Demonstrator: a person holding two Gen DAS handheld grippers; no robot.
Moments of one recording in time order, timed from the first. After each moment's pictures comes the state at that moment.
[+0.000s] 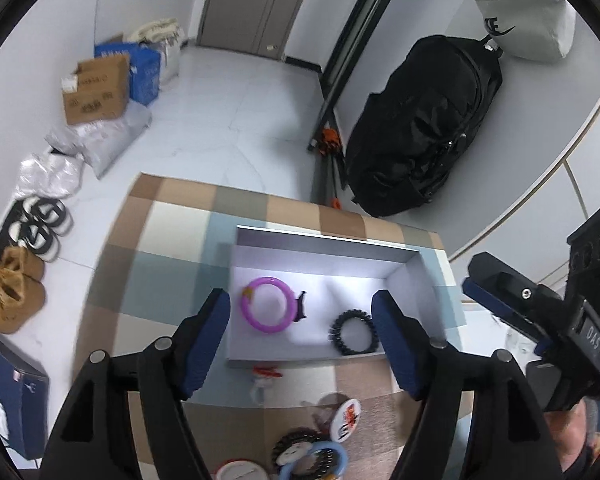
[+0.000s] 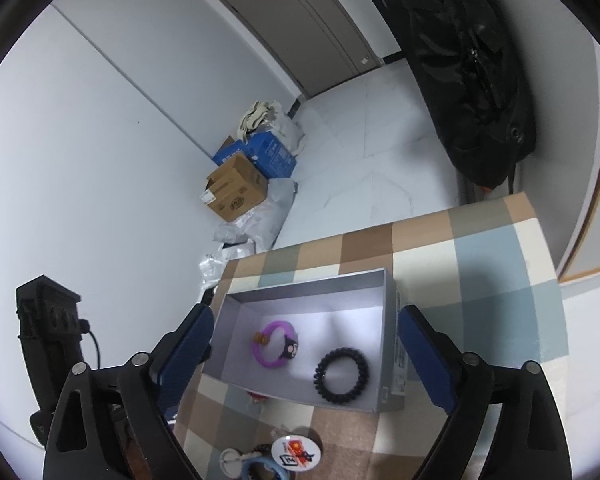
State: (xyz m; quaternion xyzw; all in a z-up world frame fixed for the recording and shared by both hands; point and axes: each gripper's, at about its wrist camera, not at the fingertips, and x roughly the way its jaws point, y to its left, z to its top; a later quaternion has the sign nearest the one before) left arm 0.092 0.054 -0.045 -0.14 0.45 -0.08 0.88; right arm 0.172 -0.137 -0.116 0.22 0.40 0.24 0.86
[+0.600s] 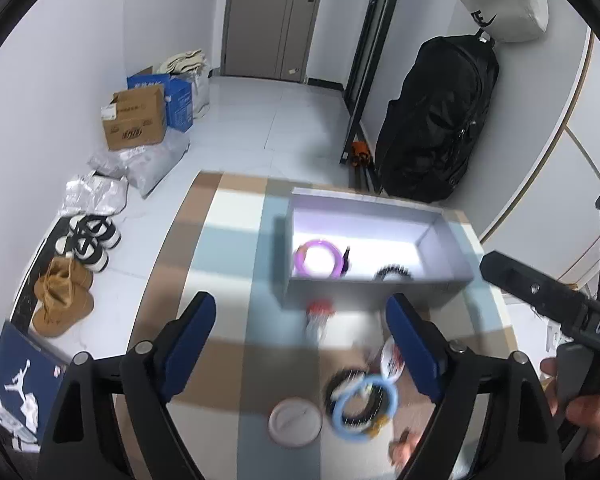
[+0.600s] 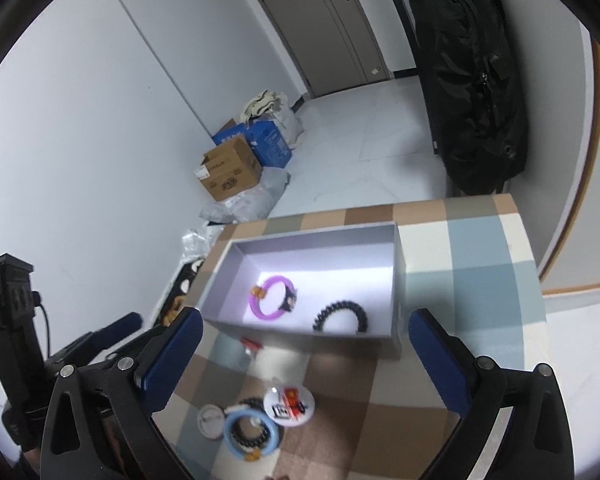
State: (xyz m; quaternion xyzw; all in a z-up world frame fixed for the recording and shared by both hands) left arm 0.029 0.064 -0.052 -0.08 0.42 -0.03 0.90; right arm 0.110 -0.115 -0.116 0.13 0.39 0.23 0.88
